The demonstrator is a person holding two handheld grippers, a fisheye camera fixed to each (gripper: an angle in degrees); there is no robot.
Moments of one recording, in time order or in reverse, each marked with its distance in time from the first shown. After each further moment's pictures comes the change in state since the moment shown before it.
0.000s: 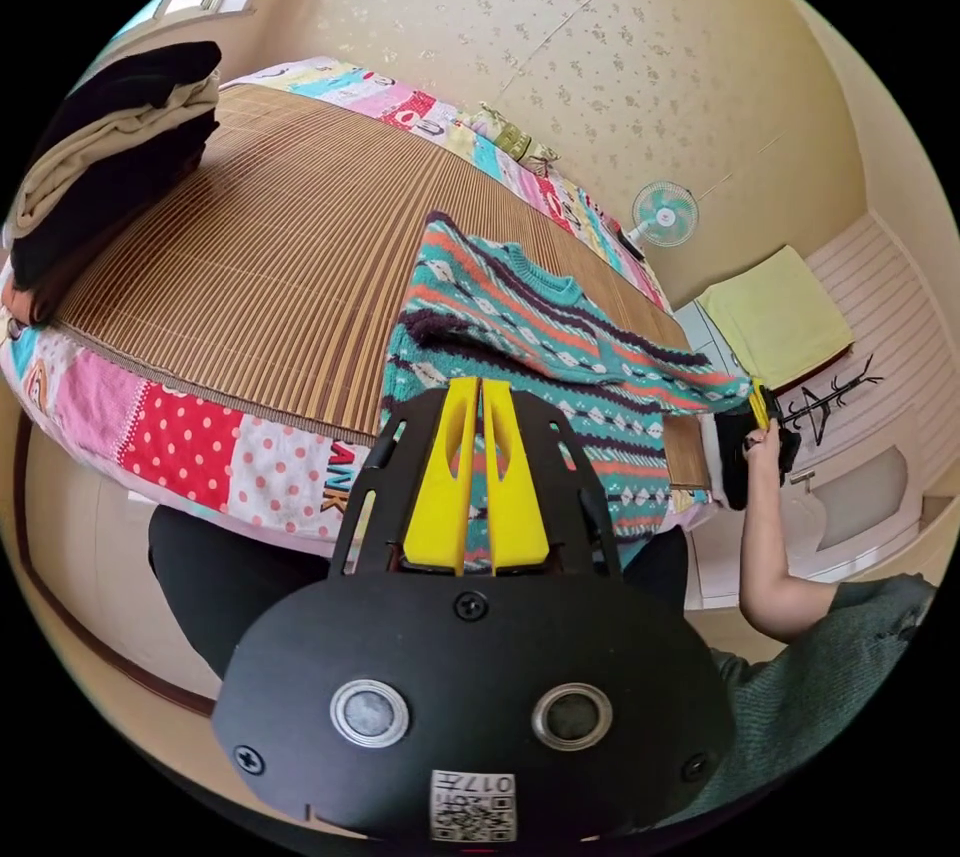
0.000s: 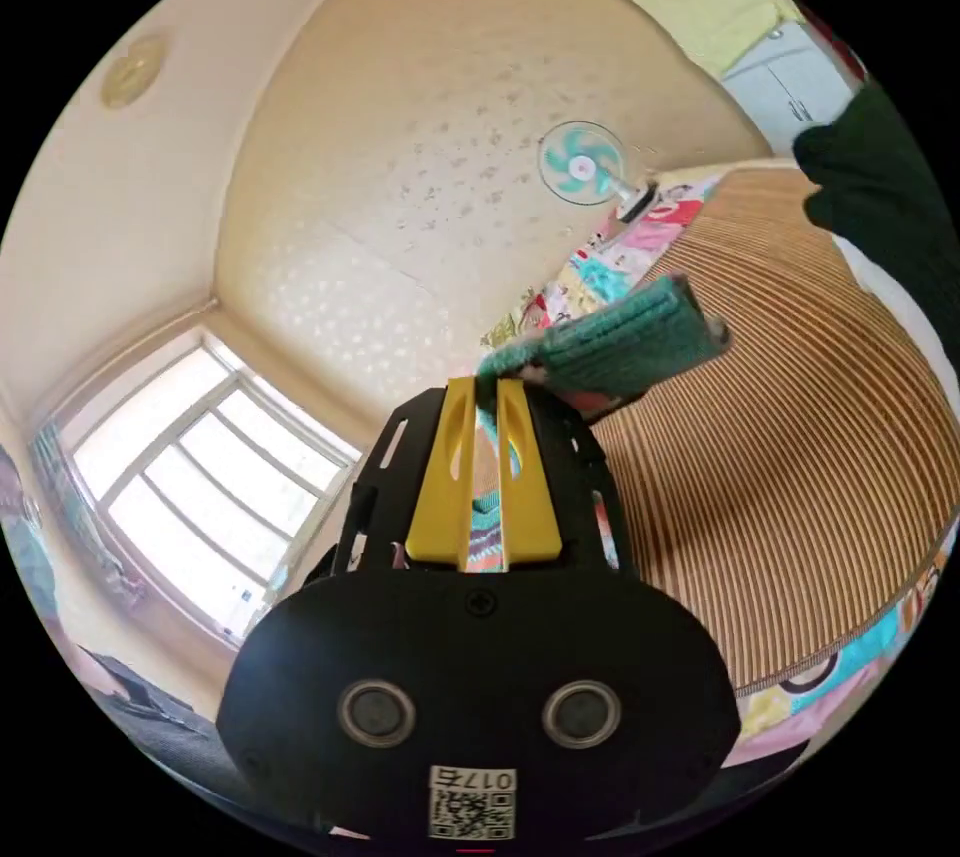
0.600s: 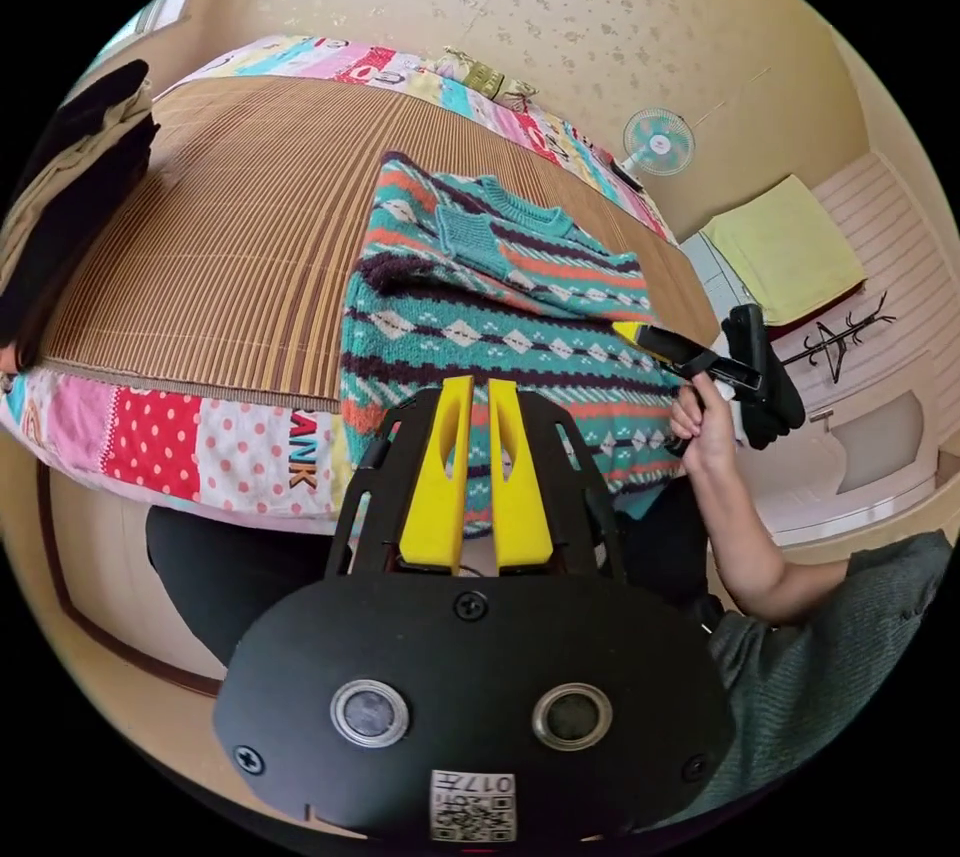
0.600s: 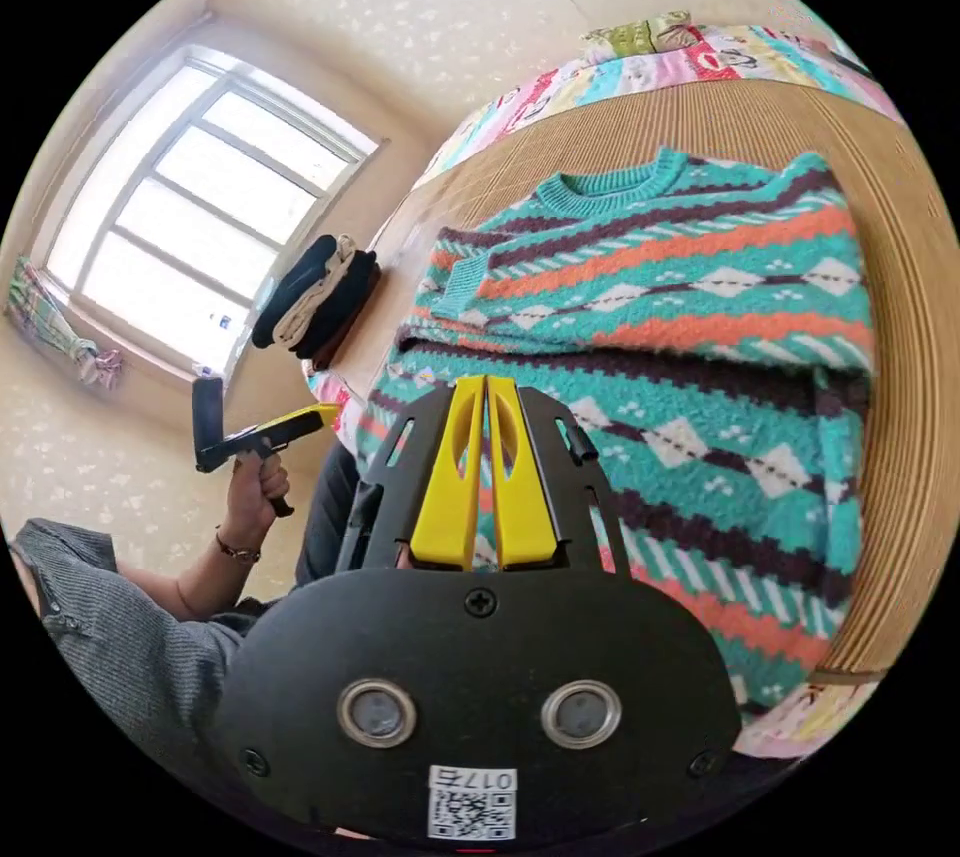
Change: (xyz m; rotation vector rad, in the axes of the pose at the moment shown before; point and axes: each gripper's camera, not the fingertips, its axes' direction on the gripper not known) left arm 0.031 -0.001 0.026 -0.173 -0.127 0.099; right arm -0.065 0.291 0.200 -0.829 0.032 -0.246
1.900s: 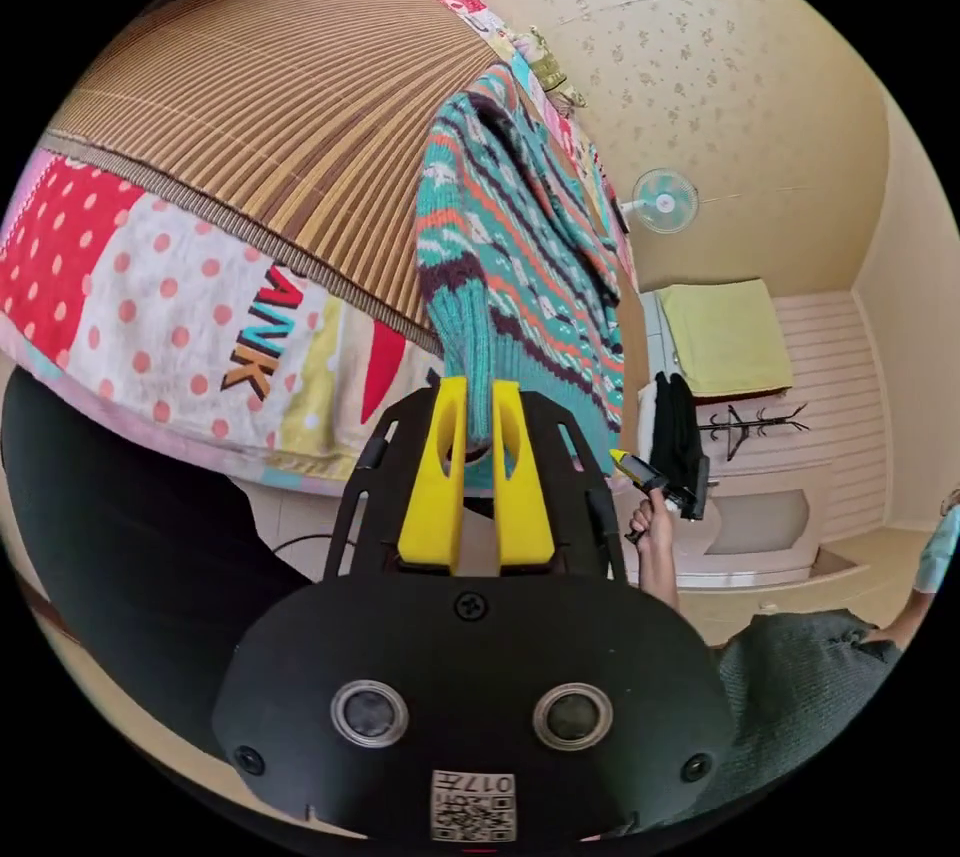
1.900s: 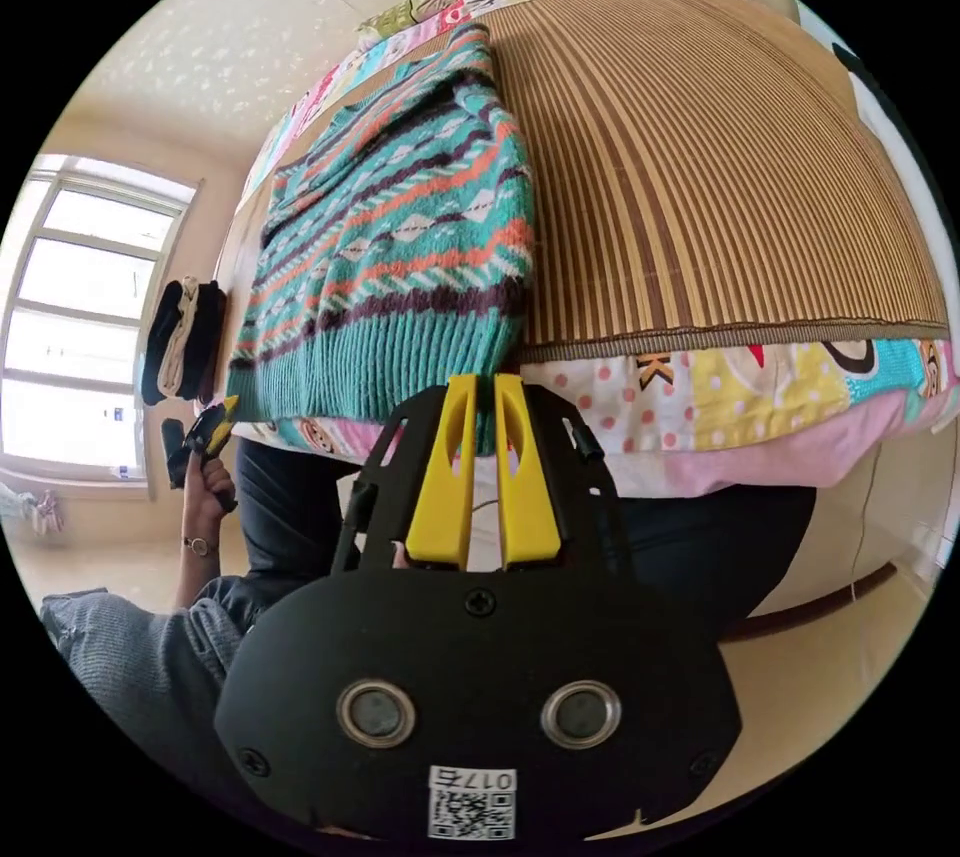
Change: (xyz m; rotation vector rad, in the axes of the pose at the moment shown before) left arm -0.165 0.045 -0.055 0.031 0.611 -0.266; right arm 0.093 0.148 -0.134 -0.090 0.211 0.406
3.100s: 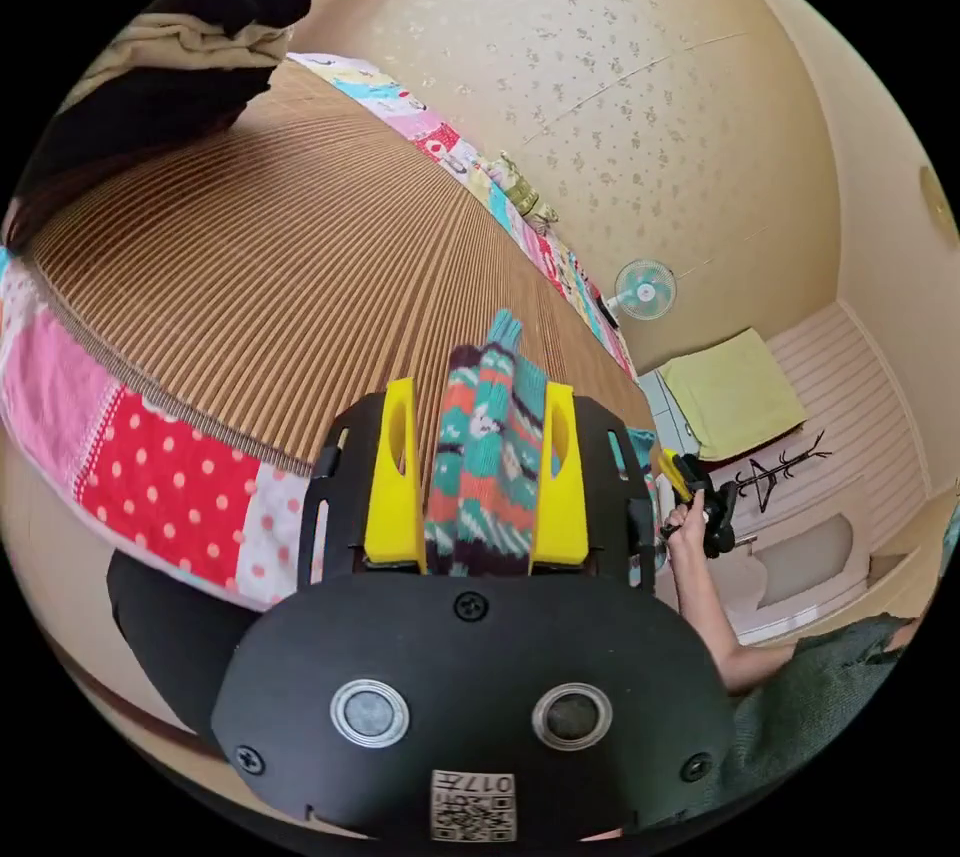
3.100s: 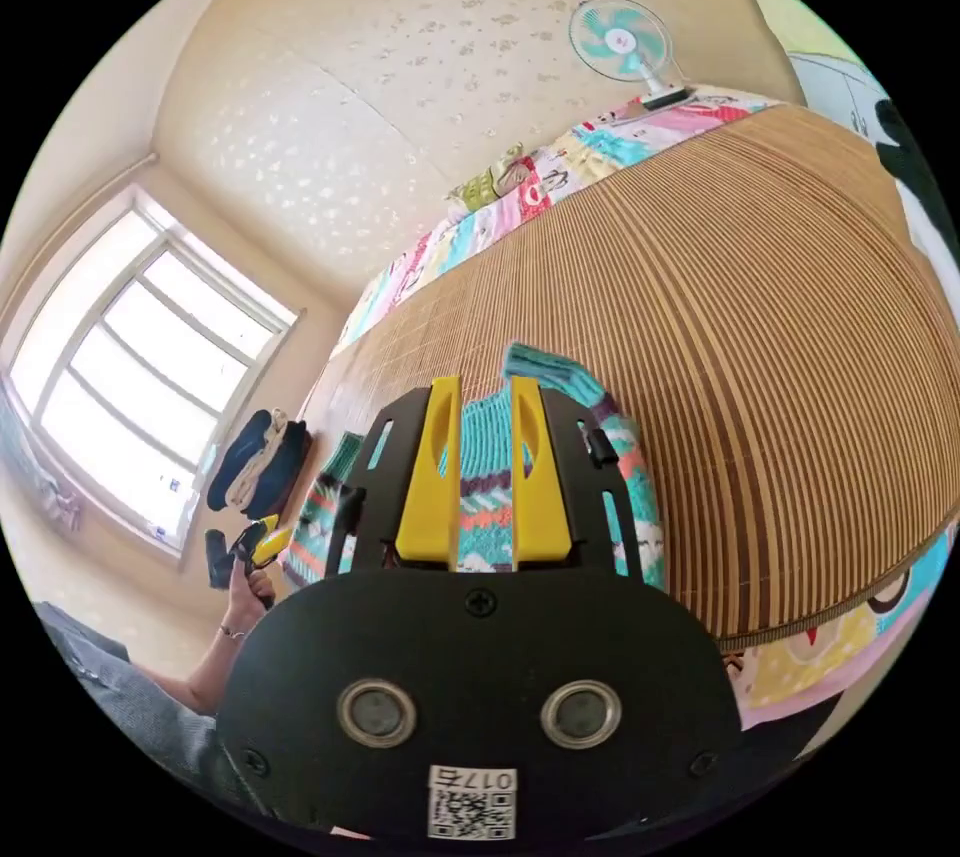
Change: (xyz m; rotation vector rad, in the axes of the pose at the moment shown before) left arm -0.048 -0.065 -0.034 0.177 -0.268 0.022; right arm -0.046 -0.151 -0.072 0.531 -0.183 -0.155
